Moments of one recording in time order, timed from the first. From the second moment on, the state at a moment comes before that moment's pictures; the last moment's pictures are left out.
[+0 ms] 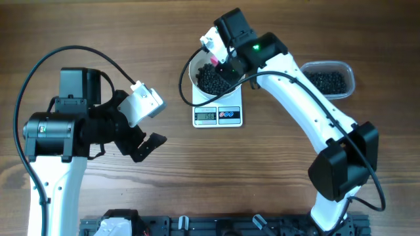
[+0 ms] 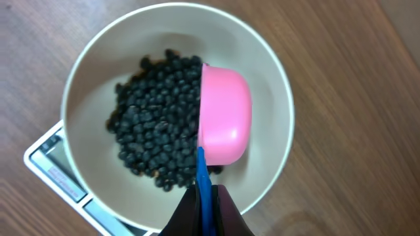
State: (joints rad) left arm -0.04 1.17 1.35 -1.38 0.47 0.80; right arm 0.56 1.94 1.79 -0.95 0.08 -0.38
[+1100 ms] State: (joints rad) left arm -0.04 1.17 1.35 -1.38 0.47 0.80; right arm 0.32 1.95 1.79 -1.03 -0.53 -0.22
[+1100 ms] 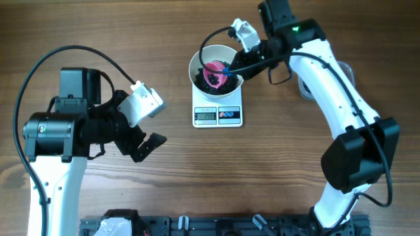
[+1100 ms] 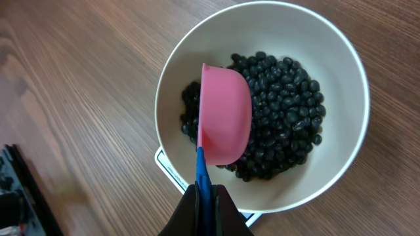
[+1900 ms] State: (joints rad) left arm -0.04 1.17 1.35 -1.38 0.47 0.80; right arm 0.29 1.94 1.80 -1.03 -0.51 -0.14
